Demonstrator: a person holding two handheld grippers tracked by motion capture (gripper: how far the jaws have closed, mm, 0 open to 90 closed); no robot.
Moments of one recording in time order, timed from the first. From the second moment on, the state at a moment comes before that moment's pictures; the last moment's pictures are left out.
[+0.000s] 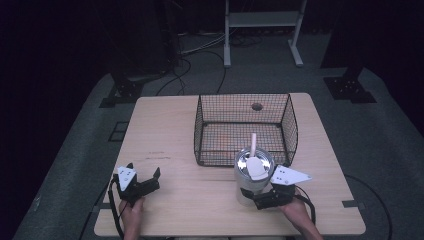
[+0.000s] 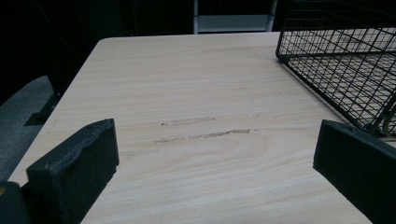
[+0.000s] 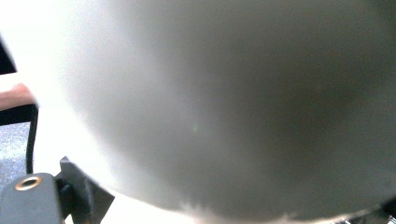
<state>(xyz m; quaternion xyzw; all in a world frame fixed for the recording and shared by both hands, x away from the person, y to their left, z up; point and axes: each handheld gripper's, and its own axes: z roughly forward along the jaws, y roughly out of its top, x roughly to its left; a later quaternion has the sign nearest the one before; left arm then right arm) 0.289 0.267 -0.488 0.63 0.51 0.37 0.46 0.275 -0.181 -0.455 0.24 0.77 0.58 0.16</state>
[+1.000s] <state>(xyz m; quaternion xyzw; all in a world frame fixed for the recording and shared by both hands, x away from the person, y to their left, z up) 0.290 0.266 -0.488 0.63 0.51 0.37 0.46 0.300 -0.171 -0.397 0.20 0.76 0.61 0.14</state>
